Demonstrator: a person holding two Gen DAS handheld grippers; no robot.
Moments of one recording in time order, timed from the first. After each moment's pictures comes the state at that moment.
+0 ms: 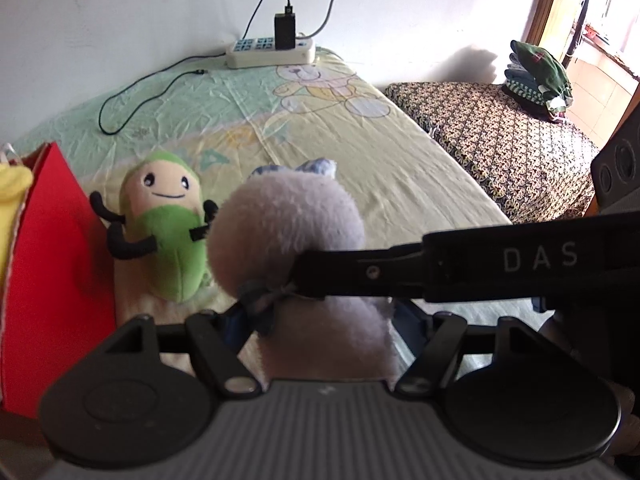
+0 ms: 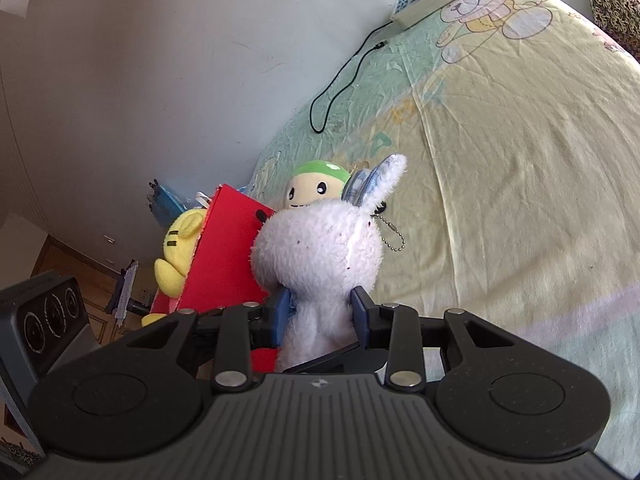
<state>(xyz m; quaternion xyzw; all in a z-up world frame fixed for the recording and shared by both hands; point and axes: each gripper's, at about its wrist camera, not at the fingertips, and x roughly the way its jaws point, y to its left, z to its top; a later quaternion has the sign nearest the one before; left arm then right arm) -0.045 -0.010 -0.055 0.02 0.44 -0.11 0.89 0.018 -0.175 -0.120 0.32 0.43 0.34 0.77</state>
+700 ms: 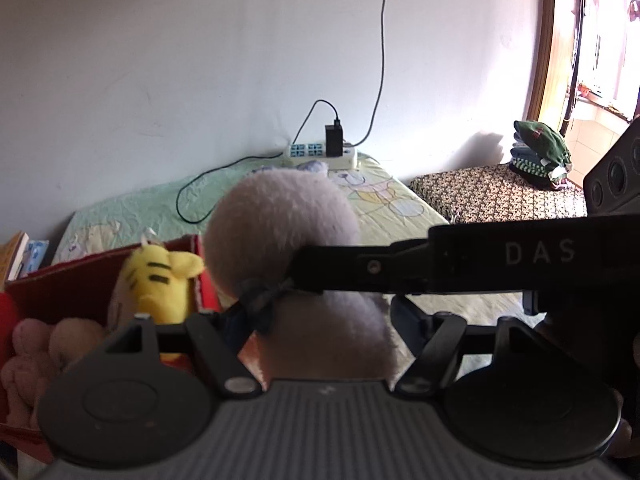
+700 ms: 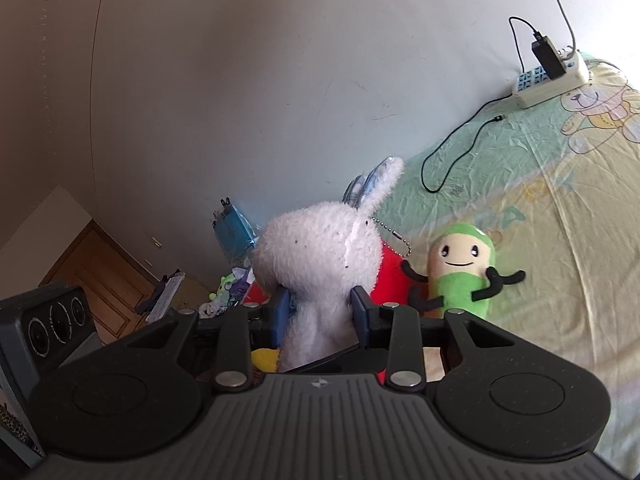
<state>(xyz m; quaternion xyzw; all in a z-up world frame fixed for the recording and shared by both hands) -0.105 0.084 0.032 0.03 0.31 -0.09 0.95 -0.019 -0.105 -0.038 0.29 0.30 0.41 0.81</state>
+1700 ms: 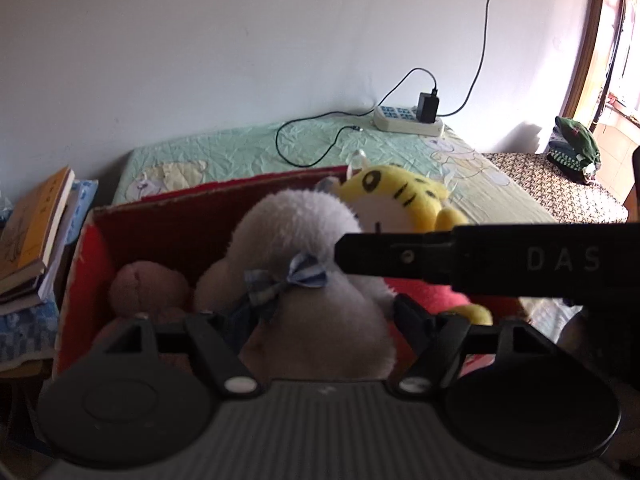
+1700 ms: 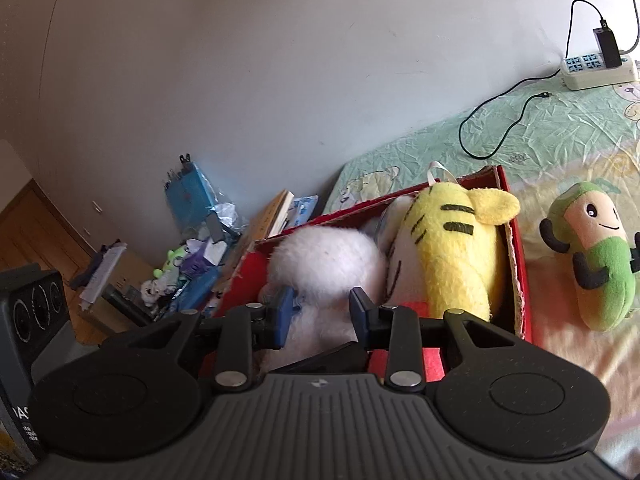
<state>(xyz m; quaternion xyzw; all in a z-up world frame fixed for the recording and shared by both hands) -0.092 0.287 -0.003 -0.01 0.36 -0.08 0.93 -0.027 0.089 -0.036 0.21 0.33 0.34 0.85</state>
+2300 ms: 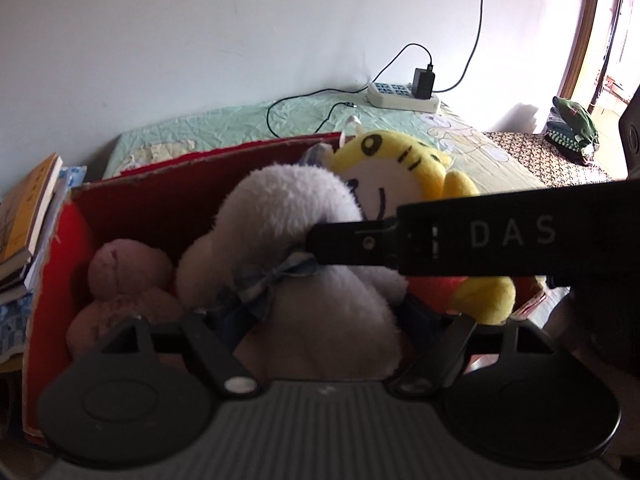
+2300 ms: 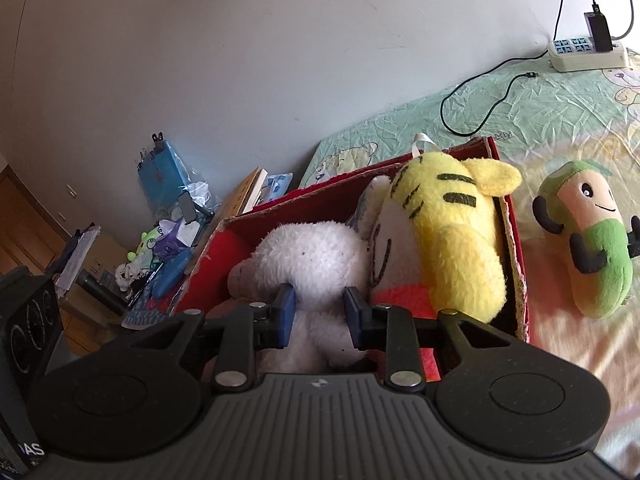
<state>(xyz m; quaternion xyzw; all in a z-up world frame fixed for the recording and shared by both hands) -0.088 0.280 -0.017 0.00 0.38 -0.09 0.92 -0.016 0.105 -0.049 0.19 0.37 0.32 0.85</state>
